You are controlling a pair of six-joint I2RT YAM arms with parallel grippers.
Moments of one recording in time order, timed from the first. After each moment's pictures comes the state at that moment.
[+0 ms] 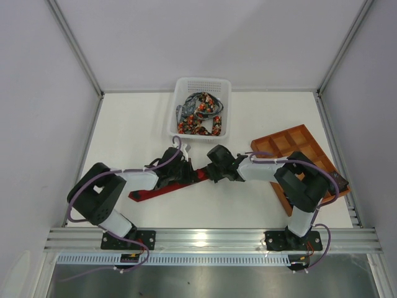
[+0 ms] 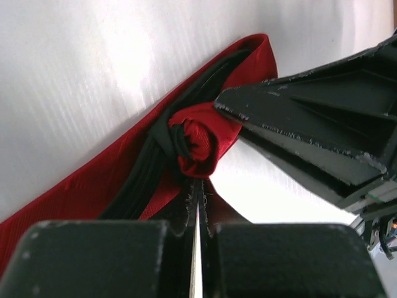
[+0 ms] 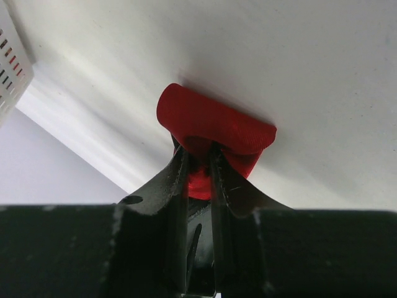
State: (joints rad) left arm -0.63 1.56 0.58 0.19 0.25 -0.66; right arm 0.84 1.78 0.95 -0.15 0.15 1.91
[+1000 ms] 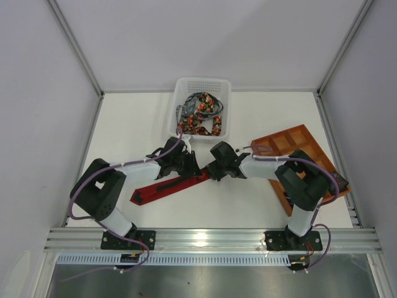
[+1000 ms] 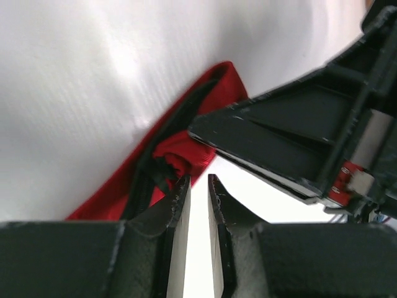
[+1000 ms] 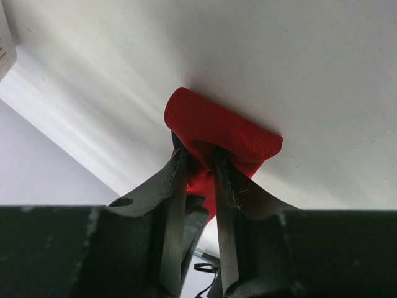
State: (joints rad) left arm -0.60 1.59 0.75 0.02 0.32 -0.59; right arm 0.79 1.79 0.95 -0.14 0.07 1.74
